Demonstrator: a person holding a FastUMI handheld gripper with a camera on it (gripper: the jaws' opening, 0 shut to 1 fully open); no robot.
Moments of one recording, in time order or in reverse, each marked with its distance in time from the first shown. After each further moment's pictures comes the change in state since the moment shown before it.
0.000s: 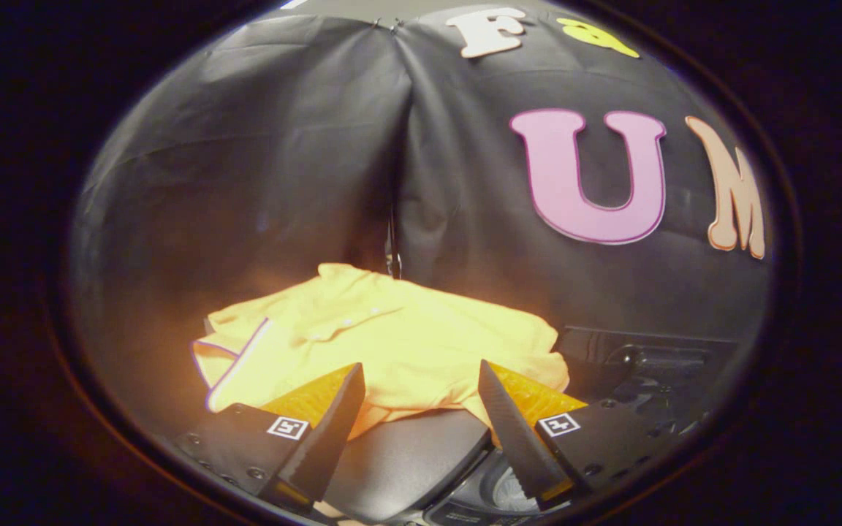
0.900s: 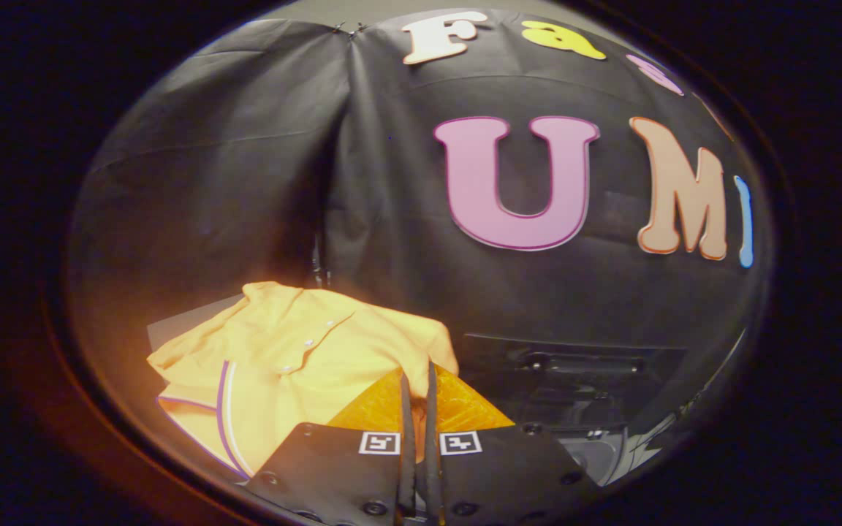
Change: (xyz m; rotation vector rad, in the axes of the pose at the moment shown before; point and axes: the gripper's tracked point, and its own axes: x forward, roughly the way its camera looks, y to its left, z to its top) arm -0.055 -0.130 0.023 0.032 -0.080 -0.323
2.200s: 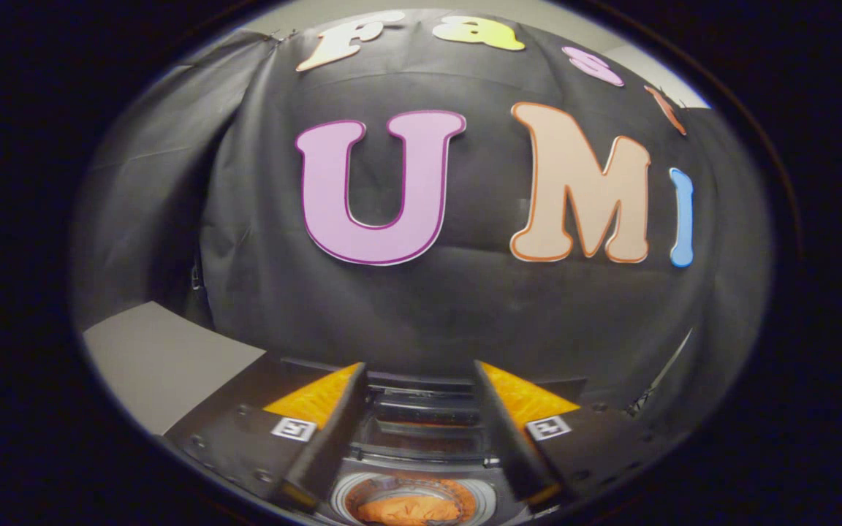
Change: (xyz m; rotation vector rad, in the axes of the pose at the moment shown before) arm 0.054 -0.140 0.005 0.030 -0.024 -0.280
